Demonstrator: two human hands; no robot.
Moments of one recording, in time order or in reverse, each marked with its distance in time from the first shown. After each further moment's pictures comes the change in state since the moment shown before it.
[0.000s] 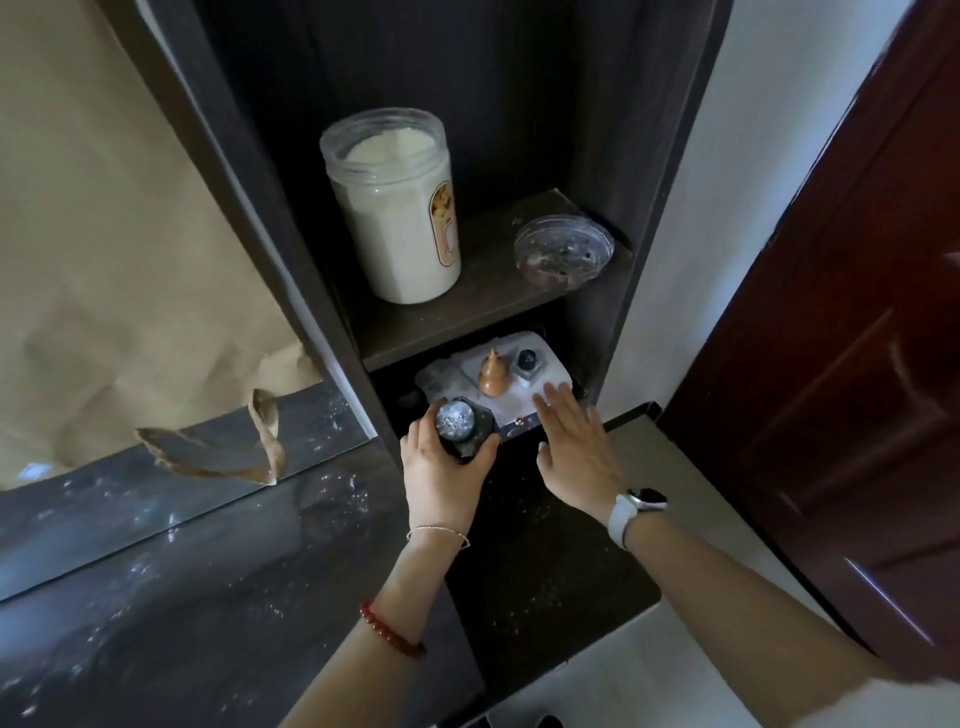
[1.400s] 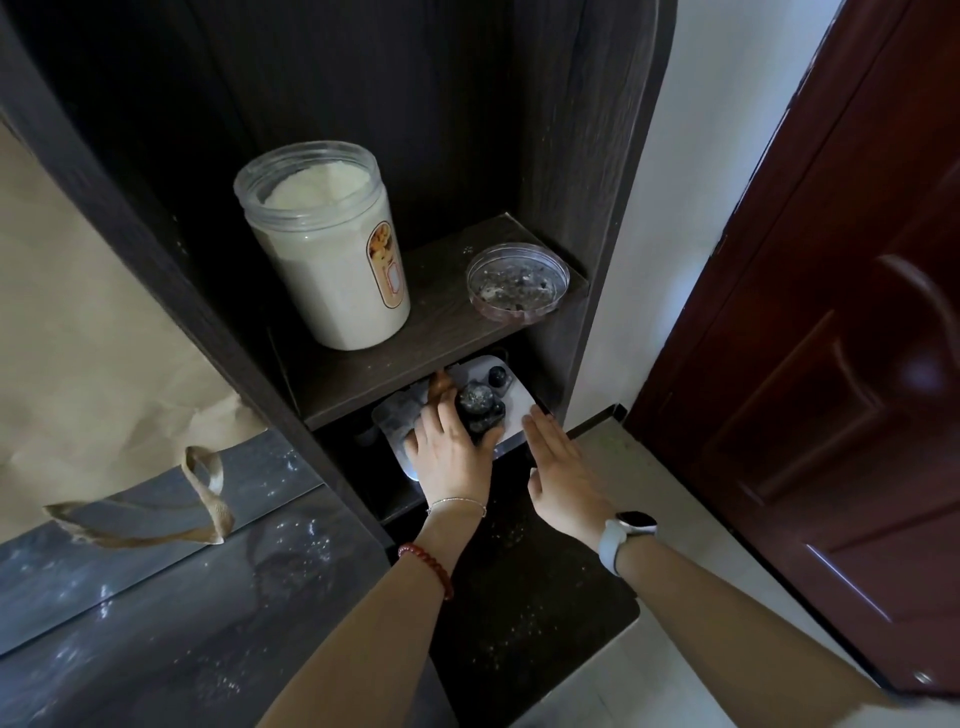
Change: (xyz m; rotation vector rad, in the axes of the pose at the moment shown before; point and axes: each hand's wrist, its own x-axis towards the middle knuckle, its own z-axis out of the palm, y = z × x) left_hand 0.047 0.014 0.072 0.360 -0.145 0.193; right_hand 0.006 0.028 0.004 0.111 -0.084 0.087
